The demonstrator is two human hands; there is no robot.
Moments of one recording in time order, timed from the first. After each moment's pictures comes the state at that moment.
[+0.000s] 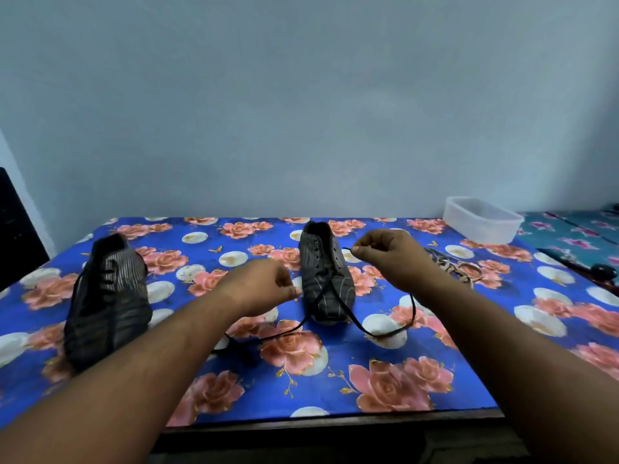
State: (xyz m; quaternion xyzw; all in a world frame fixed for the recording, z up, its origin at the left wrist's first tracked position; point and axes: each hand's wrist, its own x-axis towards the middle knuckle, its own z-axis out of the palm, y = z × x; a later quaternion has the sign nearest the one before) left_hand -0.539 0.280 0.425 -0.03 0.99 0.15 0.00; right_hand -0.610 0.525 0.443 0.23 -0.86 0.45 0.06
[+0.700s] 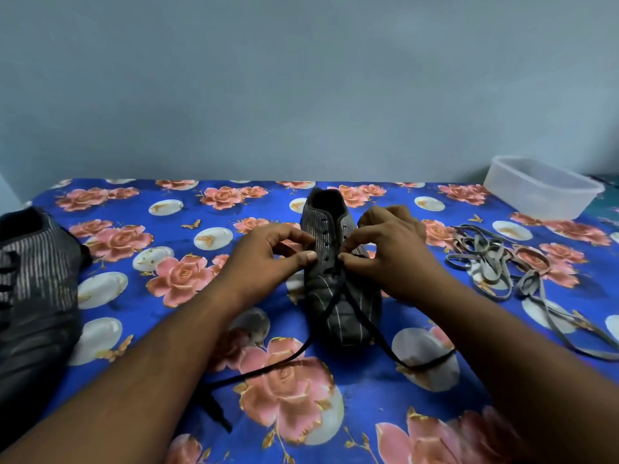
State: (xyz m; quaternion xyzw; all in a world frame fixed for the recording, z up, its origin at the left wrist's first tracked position) left_hand -0.627 0.264 0.364 0.04 0.88 0.45 -0.16; right_hand -0.683 0.478 0.387 0.30 -0.91 0.23 0.17
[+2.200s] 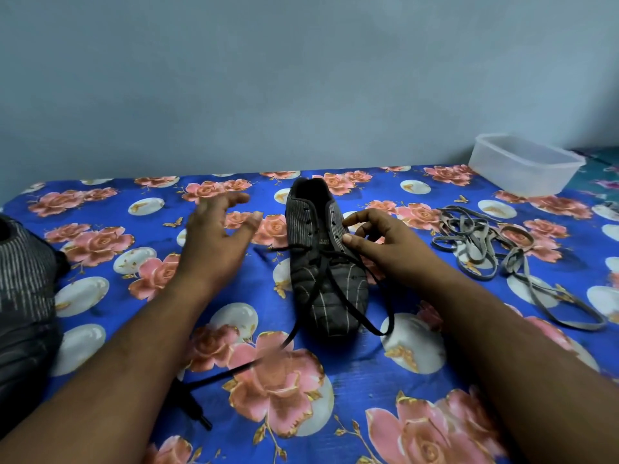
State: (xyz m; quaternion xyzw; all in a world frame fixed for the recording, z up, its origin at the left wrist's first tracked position) left_hand -0.640 0.235 0.358 -0.06 0.86 0.41 -0.29; right_hand -0.712 0.506 0.348 0.24 -0.82 0.53 -0.01
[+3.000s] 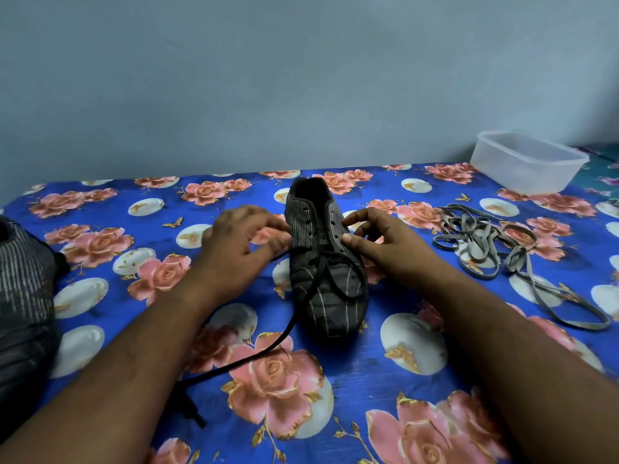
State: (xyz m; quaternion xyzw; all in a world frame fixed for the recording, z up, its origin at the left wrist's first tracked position) left_hand -0.635 0.244 0.359 0.07 0.93 0.30 -0.21; right_hand -0.710 0.505 0.350 0.24 -0.82 0.53 -0.02
